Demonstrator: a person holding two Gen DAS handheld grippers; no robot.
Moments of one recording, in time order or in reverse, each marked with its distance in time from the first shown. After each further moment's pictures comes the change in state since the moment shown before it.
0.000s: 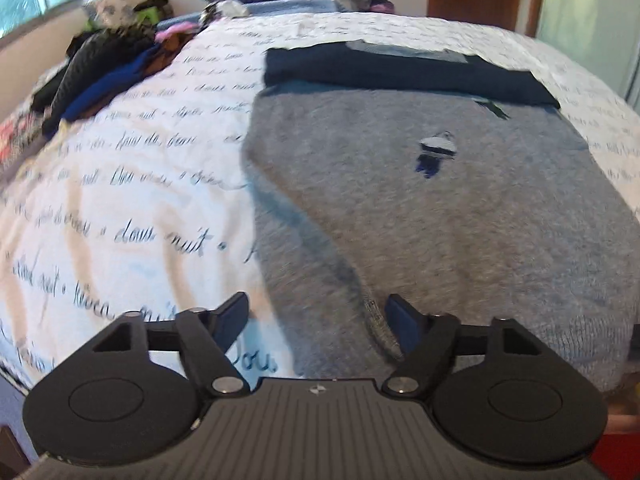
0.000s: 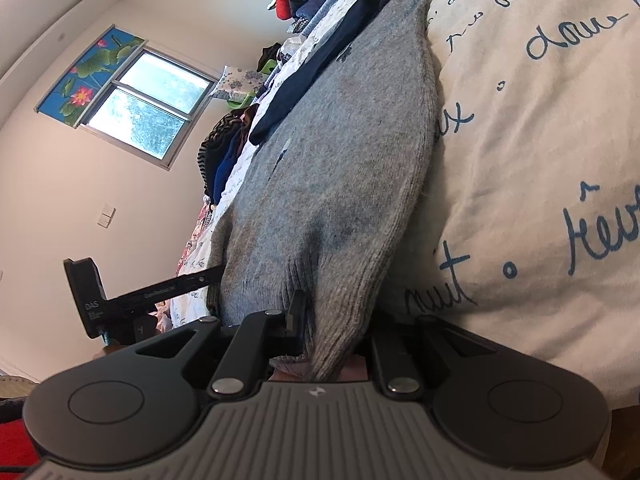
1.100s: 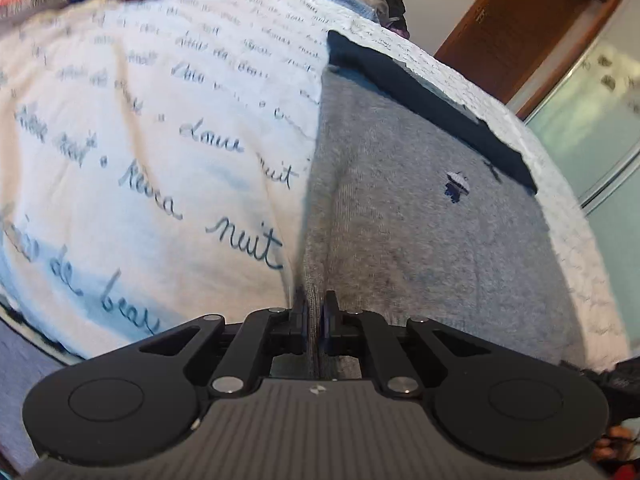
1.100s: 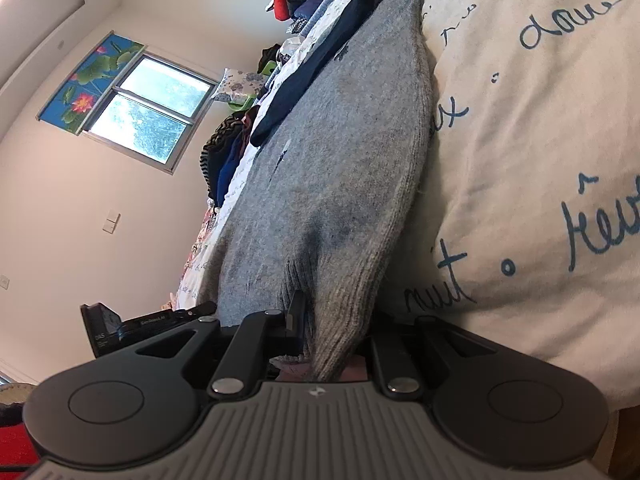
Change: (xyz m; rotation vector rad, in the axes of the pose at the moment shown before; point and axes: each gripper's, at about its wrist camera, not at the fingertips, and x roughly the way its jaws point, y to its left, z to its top) left arm -0.001 0.107 -0.037 -0.358 0.036 -0.314; right arm -0.001 -0.007 0.001 0.023 -0.001 0.018
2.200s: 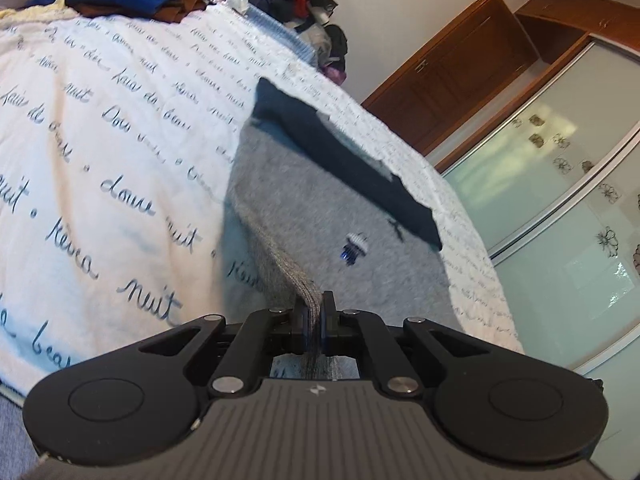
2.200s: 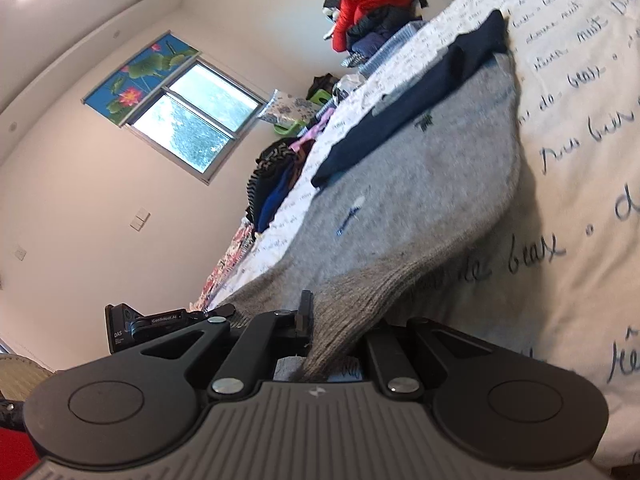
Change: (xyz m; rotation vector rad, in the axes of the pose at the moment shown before) left arm -0.028 -0.019 0.031 -0.050 -0.115 -0.269; right arm -0.024 0.057 0.031 -0.169 -0.110 0.079
